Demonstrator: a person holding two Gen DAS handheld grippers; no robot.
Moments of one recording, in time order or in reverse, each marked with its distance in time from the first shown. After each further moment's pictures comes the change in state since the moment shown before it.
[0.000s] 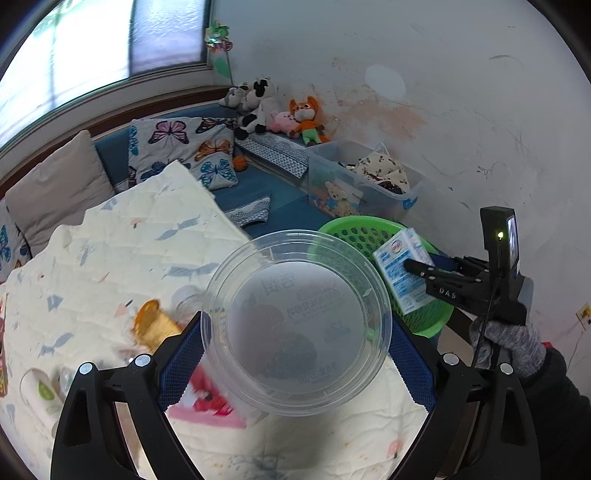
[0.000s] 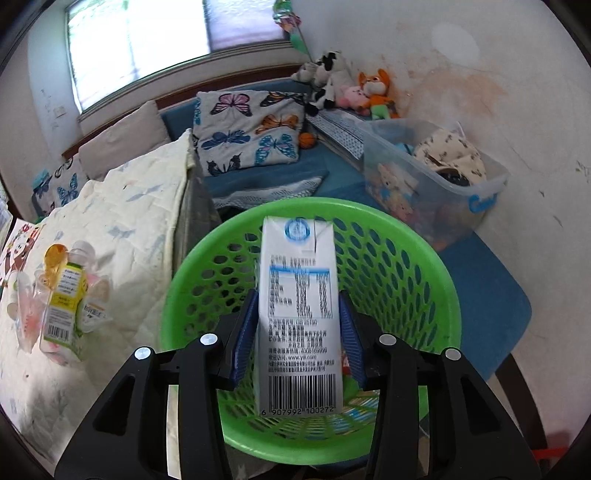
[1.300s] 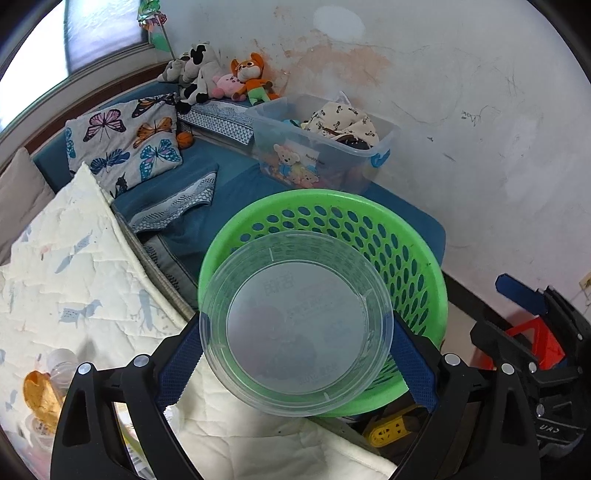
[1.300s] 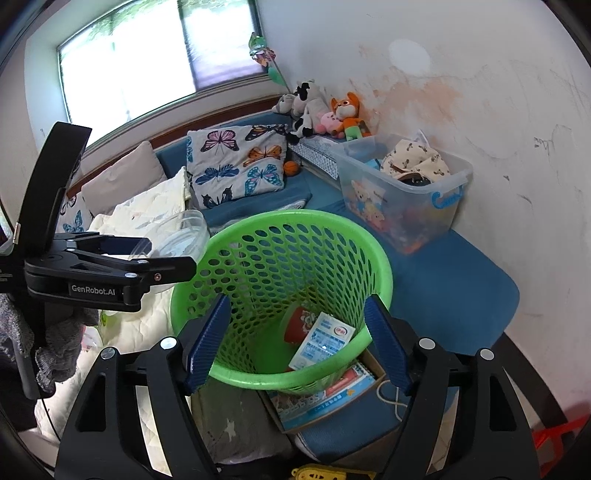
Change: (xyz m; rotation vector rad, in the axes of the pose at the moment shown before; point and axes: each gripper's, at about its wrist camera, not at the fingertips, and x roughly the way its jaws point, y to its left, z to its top) left arm 0.133 -0.100 0.038 0.112 0.156 -0.080; right arm -0.083 -0.039 -0.040 0.093 -0.126 0.001
